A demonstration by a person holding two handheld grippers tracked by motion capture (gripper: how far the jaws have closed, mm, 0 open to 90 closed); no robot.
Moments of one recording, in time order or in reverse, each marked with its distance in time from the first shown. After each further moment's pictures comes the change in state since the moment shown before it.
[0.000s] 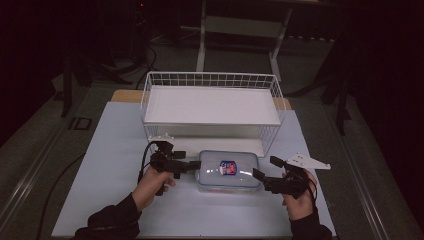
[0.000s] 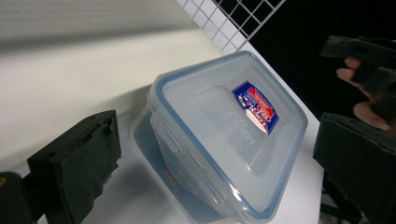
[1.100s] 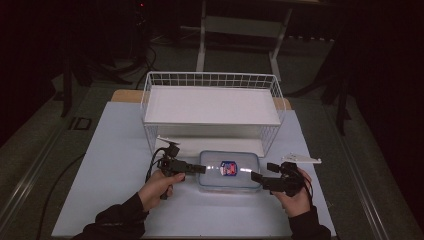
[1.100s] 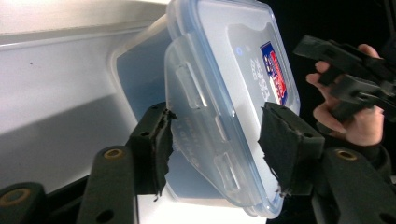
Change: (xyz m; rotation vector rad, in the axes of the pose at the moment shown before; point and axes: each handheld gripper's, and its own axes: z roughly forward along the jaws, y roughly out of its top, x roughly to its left) left arm 0.022 -0.012 0.027 0.177 -0.143 -0.278; right arm -0.020 -0.016 0.019 0.154 0.023 0.146
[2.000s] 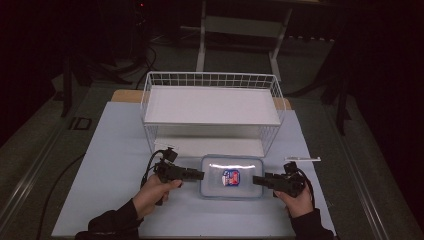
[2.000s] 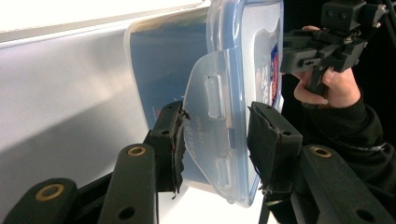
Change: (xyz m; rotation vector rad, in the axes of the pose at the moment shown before) left arm -0.019 -0.016 -0.011 -0.009 0.001 0.152; right arm -0.023 -0.011 0.003 0.115 0.175 0.187
